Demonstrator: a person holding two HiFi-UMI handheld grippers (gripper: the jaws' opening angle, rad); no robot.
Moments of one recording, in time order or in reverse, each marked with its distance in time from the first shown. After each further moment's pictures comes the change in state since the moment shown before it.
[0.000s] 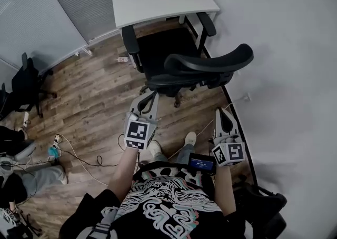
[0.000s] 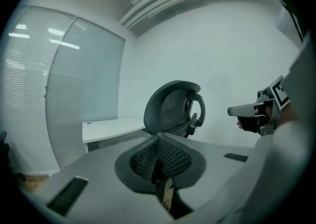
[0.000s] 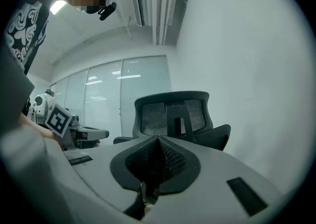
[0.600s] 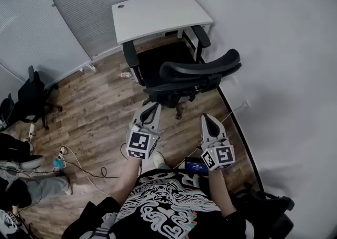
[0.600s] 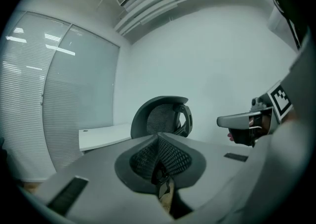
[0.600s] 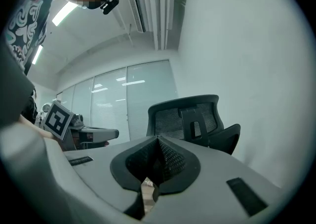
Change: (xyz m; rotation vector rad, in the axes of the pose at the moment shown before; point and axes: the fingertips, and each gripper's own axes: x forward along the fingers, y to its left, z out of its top) left arm -0.022 -0.037 0.036 0.032 -0.052 -0.028; right arm -0.007 0.037 0.013 0.047 -0.035 0.074
